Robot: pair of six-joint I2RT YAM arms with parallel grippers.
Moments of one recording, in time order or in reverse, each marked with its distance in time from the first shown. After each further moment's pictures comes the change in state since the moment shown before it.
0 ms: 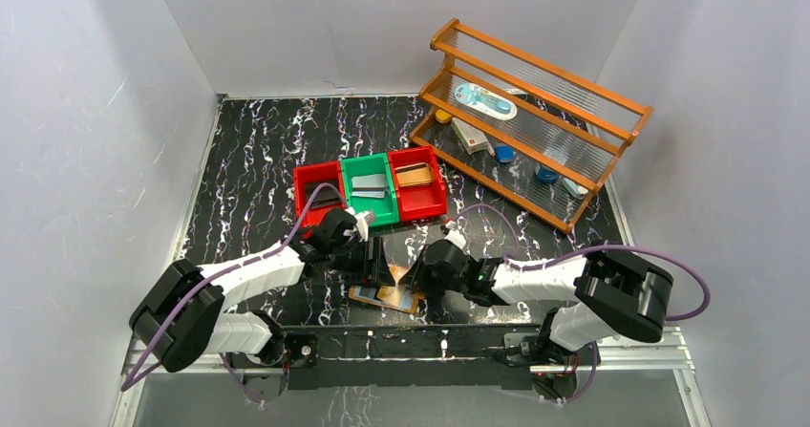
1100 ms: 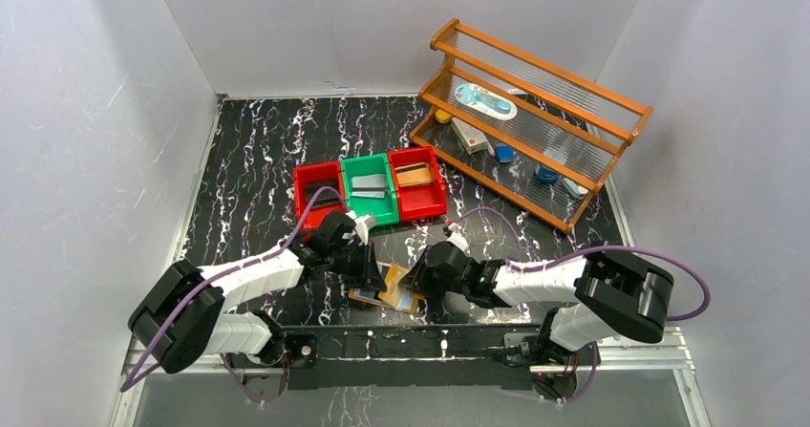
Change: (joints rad) left arm 0.000 -0.003 -0.031 0.030 0.045 0.008; right arm 0.000 0.004 -0.027 0.050 -0.003 0.051
